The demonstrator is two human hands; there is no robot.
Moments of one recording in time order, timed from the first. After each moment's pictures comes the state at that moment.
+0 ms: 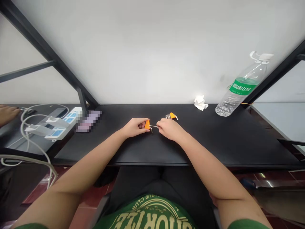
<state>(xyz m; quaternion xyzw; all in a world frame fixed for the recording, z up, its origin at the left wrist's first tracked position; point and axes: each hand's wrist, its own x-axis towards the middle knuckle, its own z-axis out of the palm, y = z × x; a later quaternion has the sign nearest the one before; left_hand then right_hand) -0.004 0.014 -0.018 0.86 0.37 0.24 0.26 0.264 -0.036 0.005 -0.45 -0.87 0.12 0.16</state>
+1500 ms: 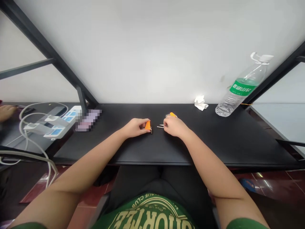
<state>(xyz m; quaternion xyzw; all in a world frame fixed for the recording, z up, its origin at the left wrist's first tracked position) -0.003 0.011 -0.015 0.89 0.36 0.19 0.20 0.283 -0.023 0.003 -0.54 -0.82 0.16 0.11</state>
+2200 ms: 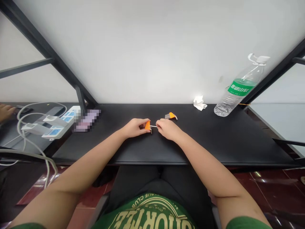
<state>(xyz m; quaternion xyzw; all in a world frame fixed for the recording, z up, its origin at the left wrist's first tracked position) -0.003 0.012 -0.017 0.90 0.34 0.20 0.20 0.262 -0.031 -0.006 -0.45 -0.86 0.16 0.19</state>
